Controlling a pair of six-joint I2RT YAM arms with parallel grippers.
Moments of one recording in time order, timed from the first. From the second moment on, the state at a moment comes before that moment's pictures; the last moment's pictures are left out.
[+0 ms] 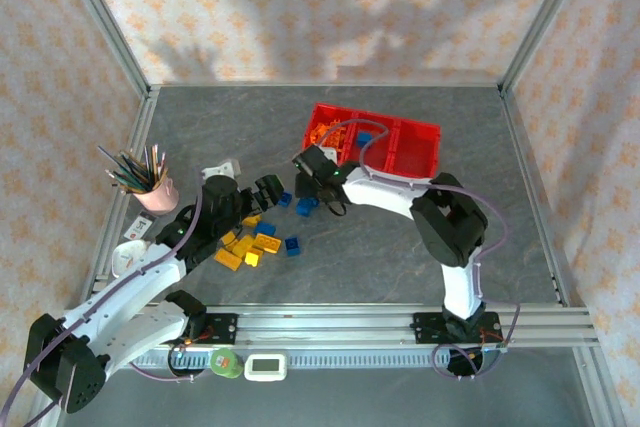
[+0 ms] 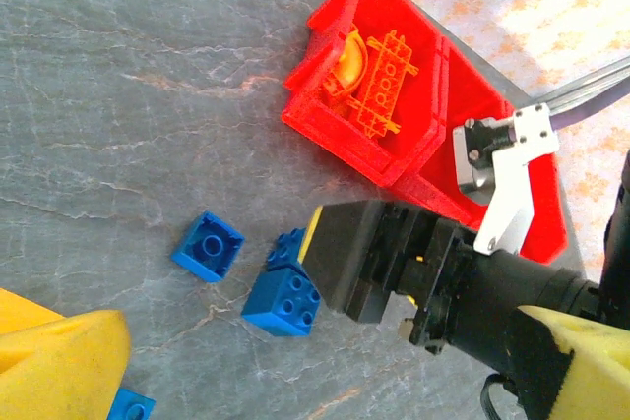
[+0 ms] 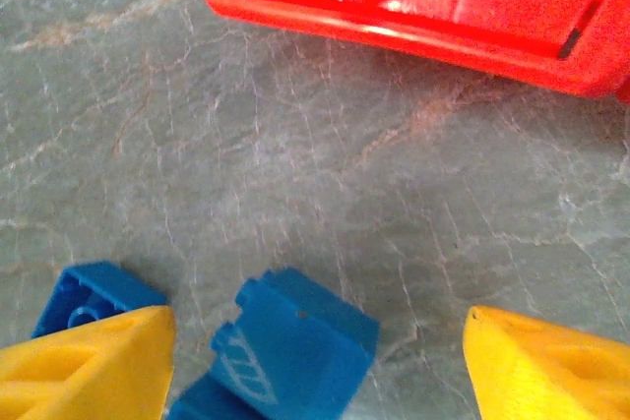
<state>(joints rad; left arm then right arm) -0.49 0.90 0.59 -0.23 -0.09 -0.85 0.82 1.97 1.40 -0.47 0.22 0.76</state>
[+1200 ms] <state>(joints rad) -0.48 0.91 0.59 -0.23 -0.08 -0.85 0.82 2.01 1.38 -0.53 0.25 0.90</state>
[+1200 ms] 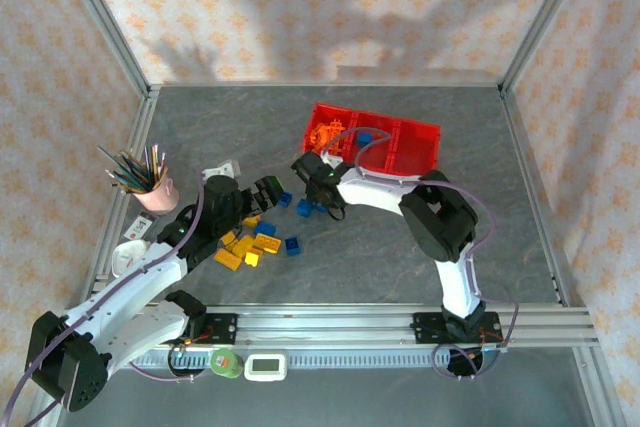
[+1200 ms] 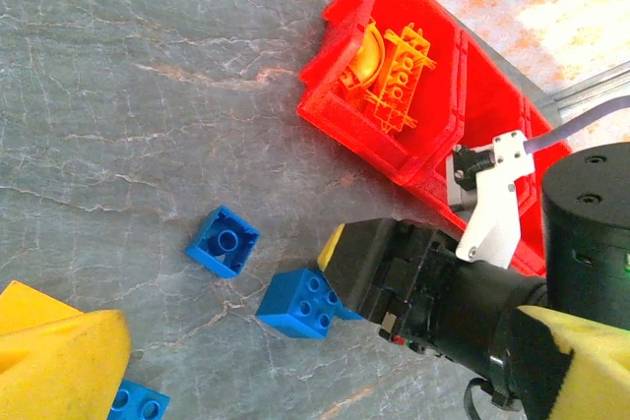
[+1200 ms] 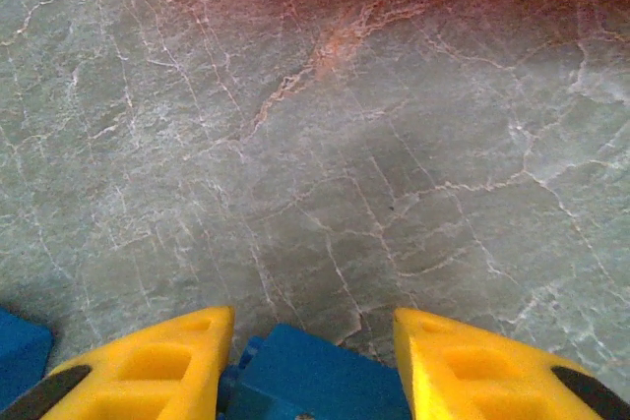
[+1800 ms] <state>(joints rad) -0.53 1.01 0.64 -0.22 -0.04 -0.85 0.63 1.73 1.35 -0.54 0.29 0.78</state>
